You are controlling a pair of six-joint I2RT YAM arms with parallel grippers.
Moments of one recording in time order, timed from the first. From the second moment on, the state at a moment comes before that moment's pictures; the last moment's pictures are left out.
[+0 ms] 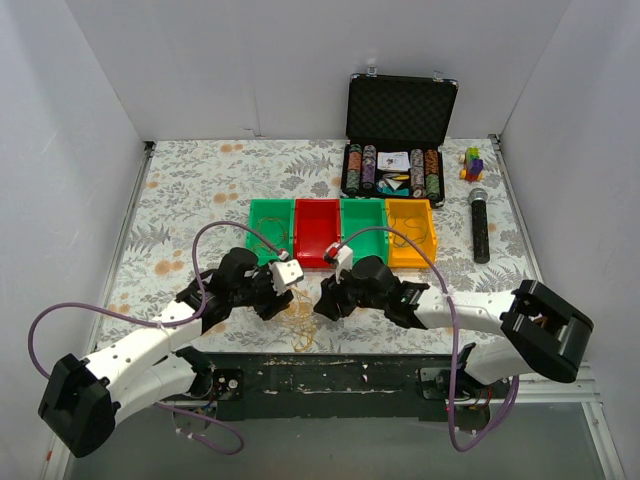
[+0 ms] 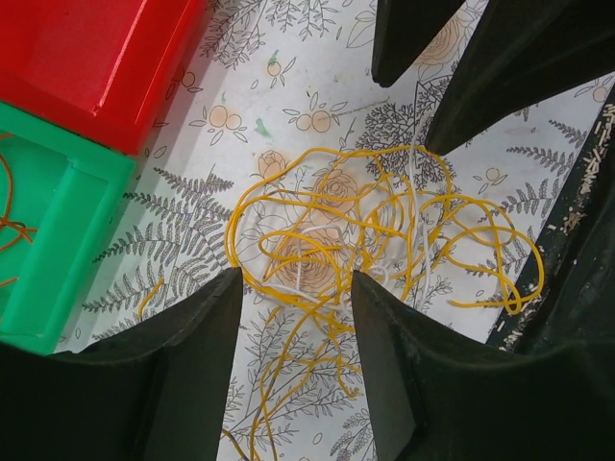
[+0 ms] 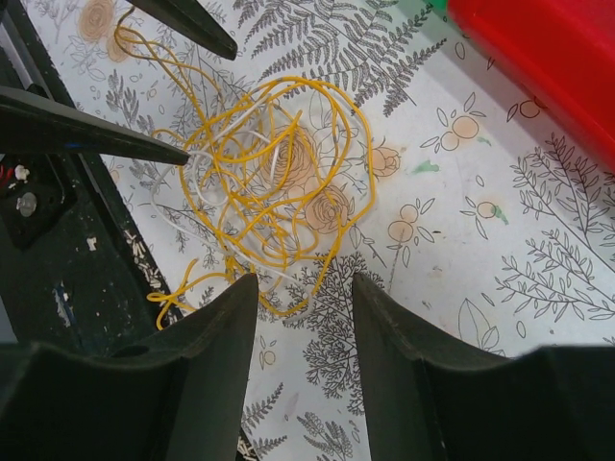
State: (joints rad) left arm -0.66 0.93 0.51 -0.31 0.33 0.39; right arm 1.02 1.36 0.56 0.28 -0.17 0.34
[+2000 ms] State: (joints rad) left arm -0.58 0.93 0.39 -0.15 0.32 0.36; right arm 1.13 0.81 0.57 -0.07 0.29 0.28
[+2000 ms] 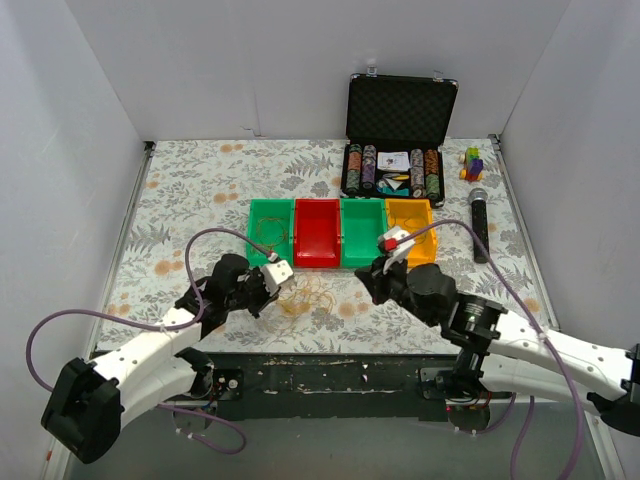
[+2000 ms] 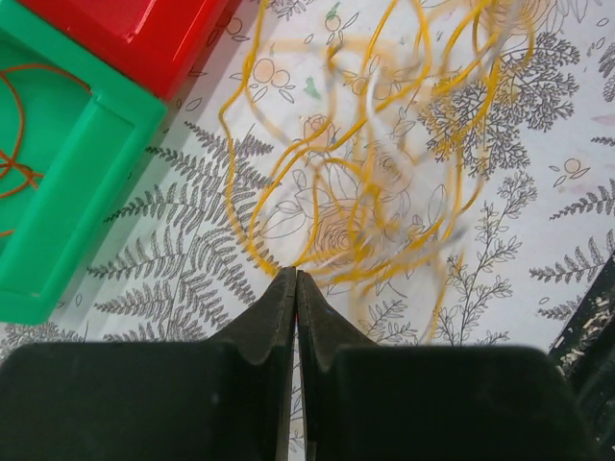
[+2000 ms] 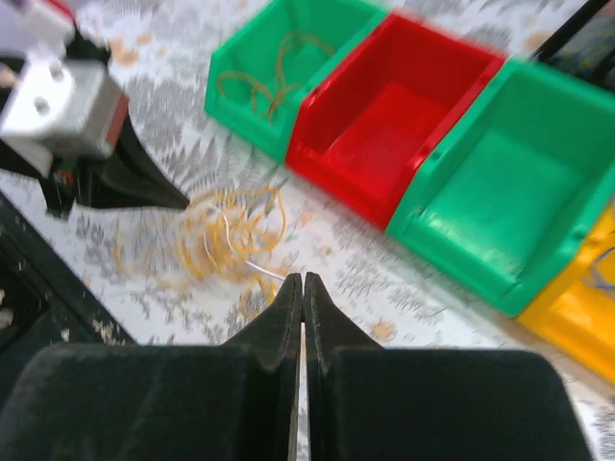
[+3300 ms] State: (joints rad) left arm -0.53 0.83 0.49 -0.20 0.62 0.25; right arm 1.13 0.82 1.02 -0.02 0.07 0.18
